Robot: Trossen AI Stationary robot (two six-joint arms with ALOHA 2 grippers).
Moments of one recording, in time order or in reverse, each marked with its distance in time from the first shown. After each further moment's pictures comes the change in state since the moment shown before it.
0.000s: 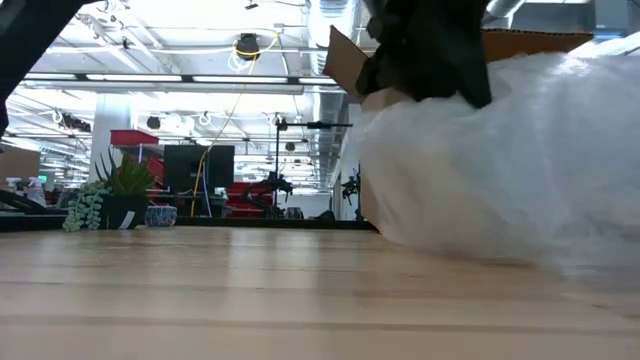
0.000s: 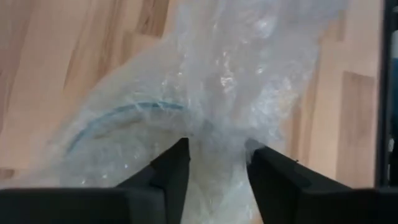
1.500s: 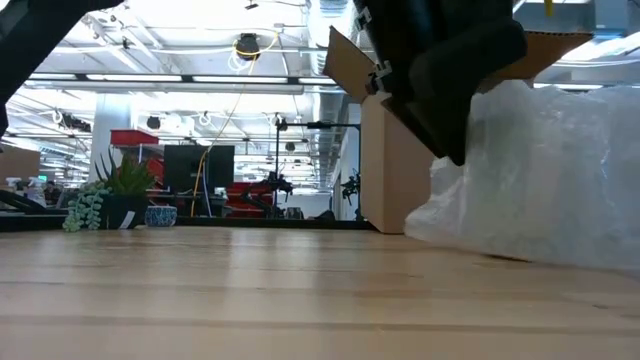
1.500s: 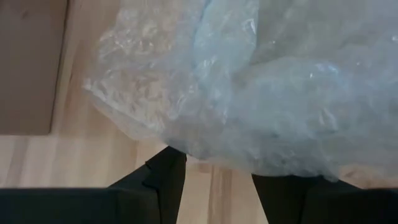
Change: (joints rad) left arm -0.010 0.070 -0.020 0.021 -0.434 0.213; right arm -0.148 0.001 -0.068 0.204 0.252 -0.259
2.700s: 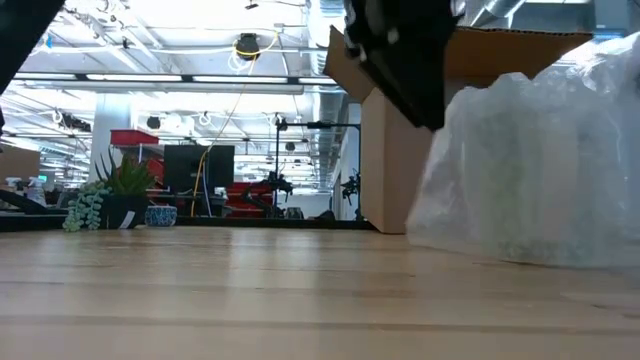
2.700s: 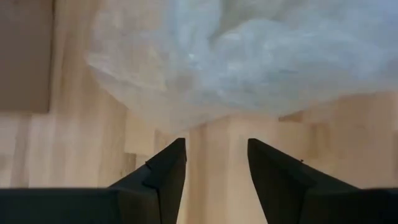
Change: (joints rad) left arm -0.070 -0.054 0.002 -0.141 0.004 -0.052; right arm -0.049 0.000 0.091 -0.063 0.083 -0.016
